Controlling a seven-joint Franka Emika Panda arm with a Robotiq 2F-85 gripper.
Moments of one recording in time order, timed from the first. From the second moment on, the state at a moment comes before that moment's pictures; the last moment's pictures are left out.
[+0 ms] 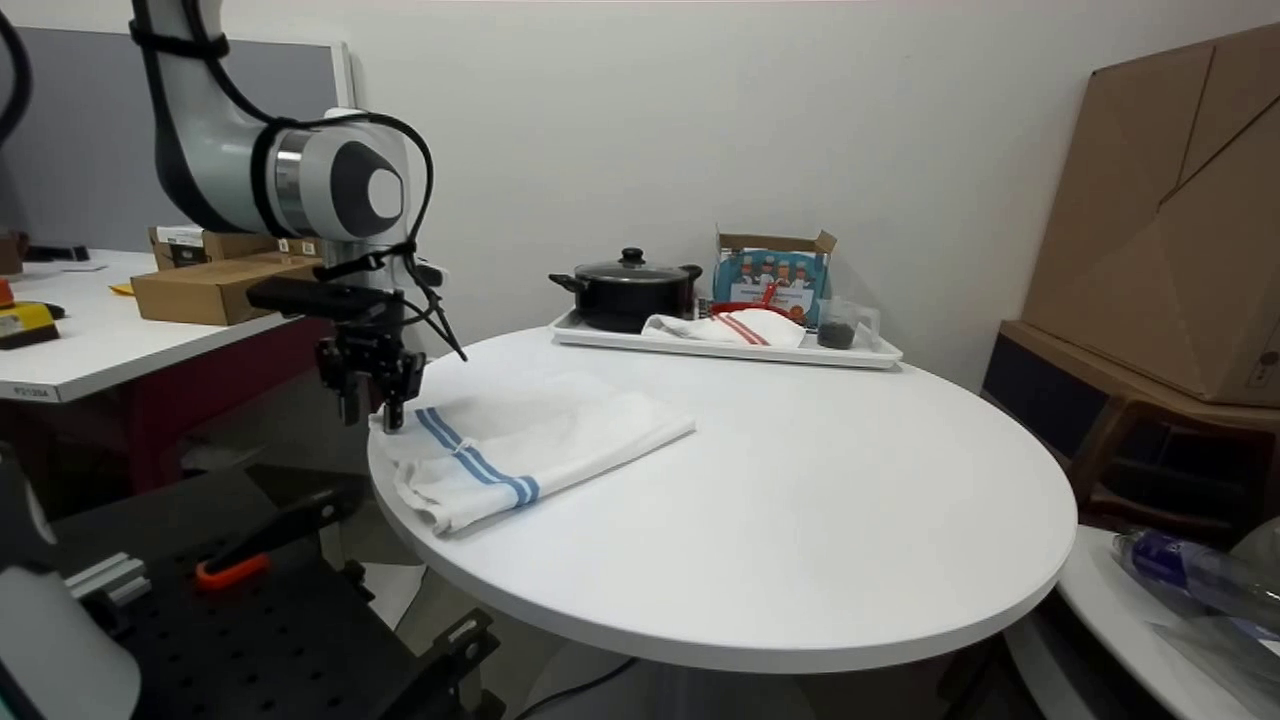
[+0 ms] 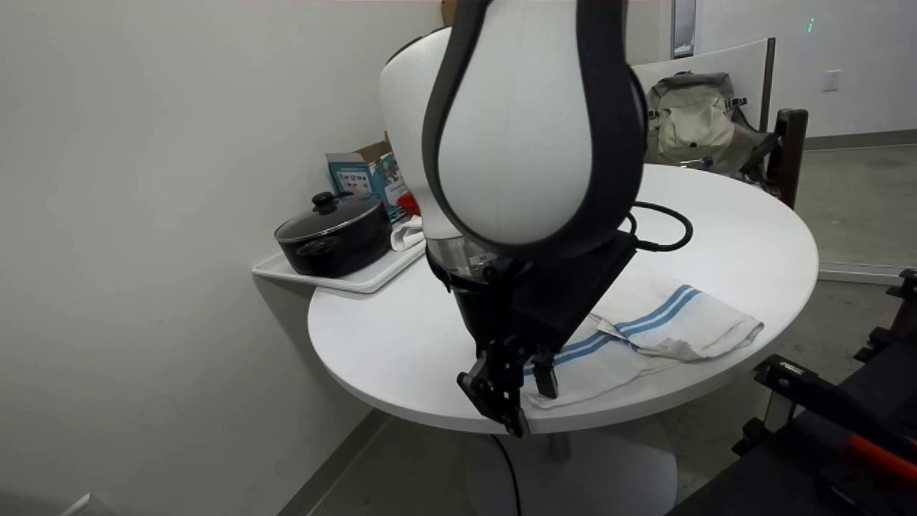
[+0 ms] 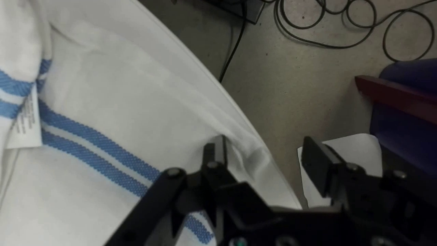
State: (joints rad) arm 0.48 0.40 0.17 -2.50 -0.11 2.79 0.31
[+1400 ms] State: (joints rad) arm 0.08 0.24 0.06 -2.51 0.09 2.82 0.27
